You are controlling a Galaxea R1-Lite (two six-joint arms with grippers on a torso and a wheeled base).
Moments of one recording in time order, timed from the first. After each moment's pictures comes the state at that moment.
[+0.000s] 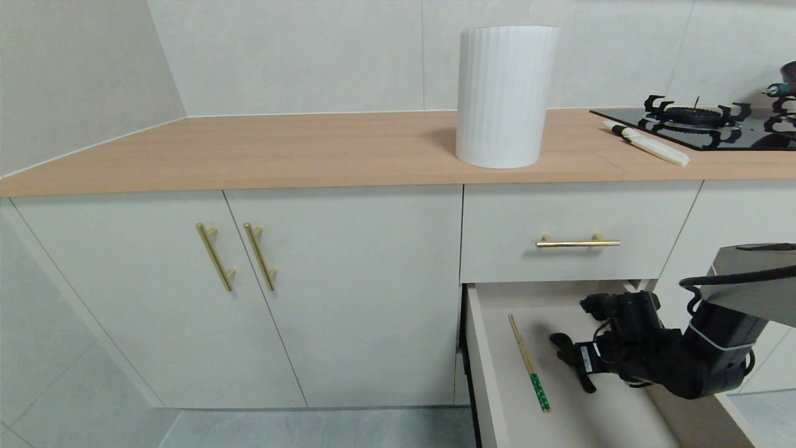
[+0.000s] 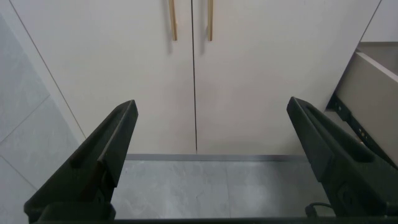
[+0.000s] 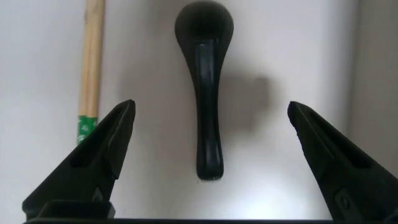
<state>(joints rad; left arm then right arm) 0.00 0.00 0.00 0.00 0.03 -0.01 0.15 2.28 -0.72 -0.80 -0.07 0.01</state>
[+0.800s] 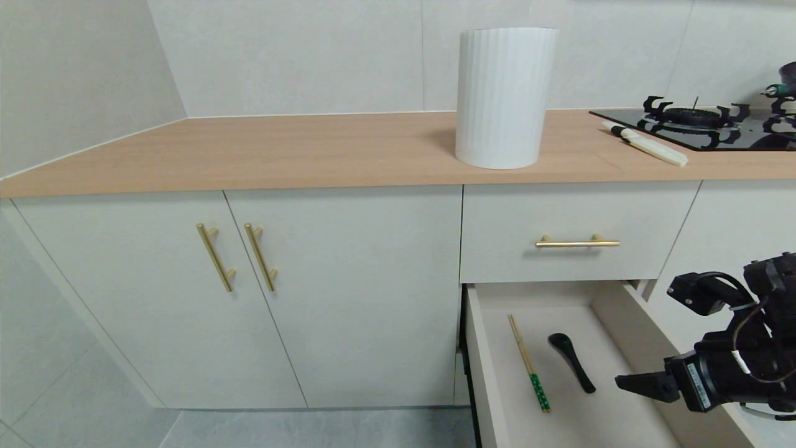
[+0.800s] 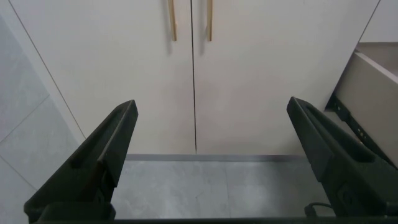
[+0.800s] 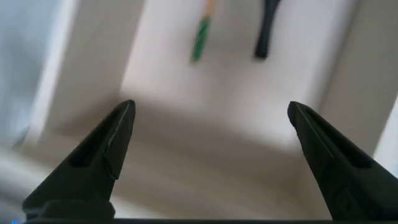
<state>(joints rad) 0.00 0.00 0.00 0.00 0.03 -0.01 0.19 1.45 -0.60 -0.01 0.20 -0.08</state>
